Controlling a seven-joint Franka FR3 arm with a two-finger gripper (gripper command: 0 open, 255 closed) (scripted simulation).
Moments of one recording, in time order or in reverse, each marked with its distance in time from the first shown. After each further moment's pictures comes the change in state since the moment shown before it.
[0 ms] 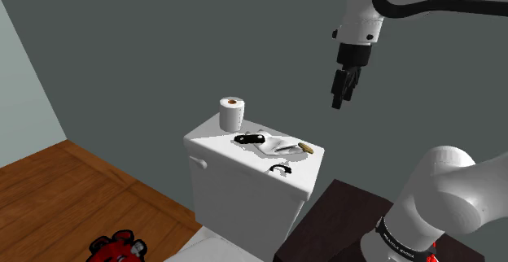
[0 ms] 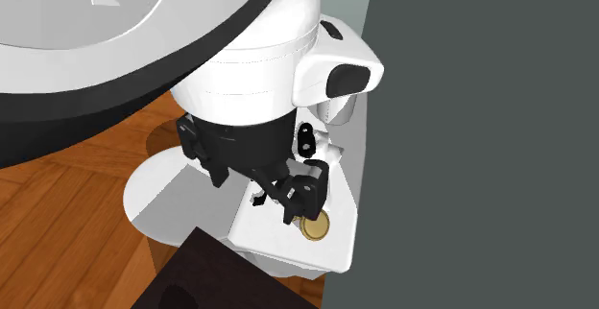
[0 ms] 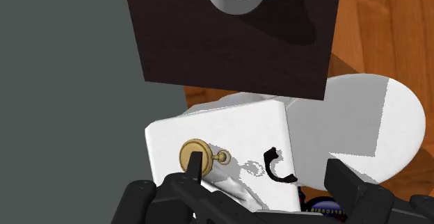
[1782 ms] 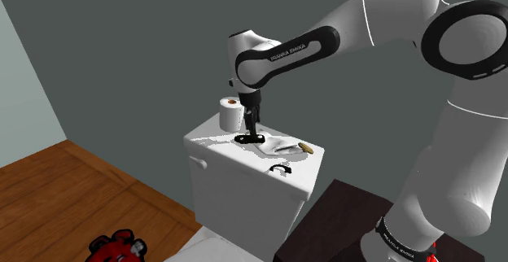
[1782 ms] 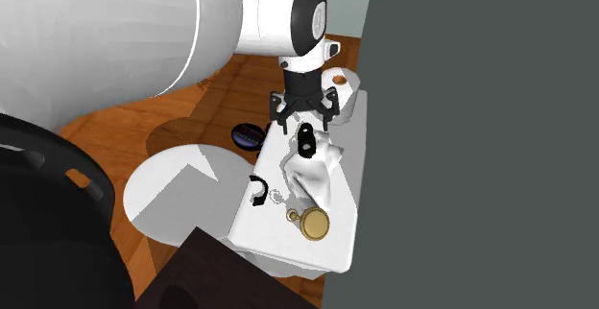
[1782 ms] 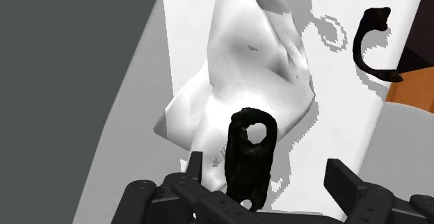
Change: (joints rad) arm 0.128 0.924 0.073 0.404 -0.162 0.417 -0.279
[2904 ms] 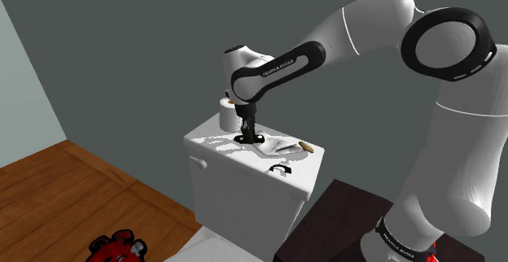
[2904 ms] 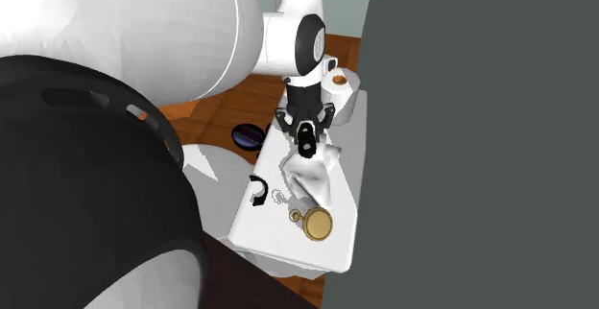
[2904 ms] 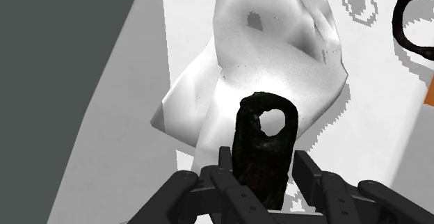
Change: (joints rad) arm 0.002 0.087 0.000 -0.005 -0.016 0.093 0.006
